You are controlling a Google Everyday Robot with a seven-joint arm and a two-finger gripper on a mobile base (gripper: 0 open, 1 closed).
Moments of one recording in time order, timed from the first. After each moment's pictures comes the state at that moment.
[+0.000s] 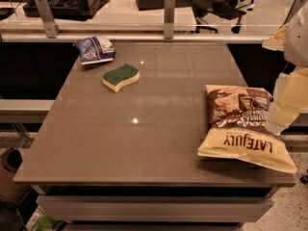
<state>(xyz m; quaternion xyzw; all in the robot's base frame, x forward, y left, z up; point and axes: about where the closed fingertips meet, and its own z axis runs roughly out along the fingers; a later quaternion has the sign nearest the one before) 0.438 -0.214 0.988 -0.60 0.78 -0.05 0.18</state>
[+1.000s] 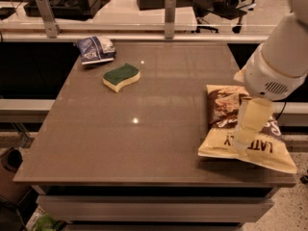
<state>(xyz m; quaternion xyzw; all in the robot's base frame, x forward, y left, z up) 0.459 -0.193 0.902 -0.60 0.79 -0.01 0.14</state>
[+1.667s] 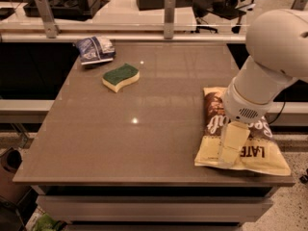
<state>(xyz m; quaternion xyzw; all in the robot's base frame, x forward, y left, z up) 0.461 -0.180 0.817 -0.60 0.79 0.03 0.08</state>
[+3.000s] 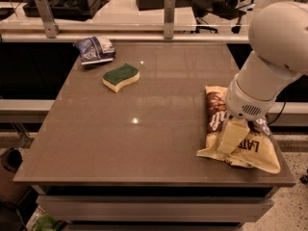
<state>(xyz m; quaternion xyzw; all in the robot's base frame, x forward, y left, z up) 0.460 -0.180 0.828 -0.60 0.79 0.03 0.08</state>
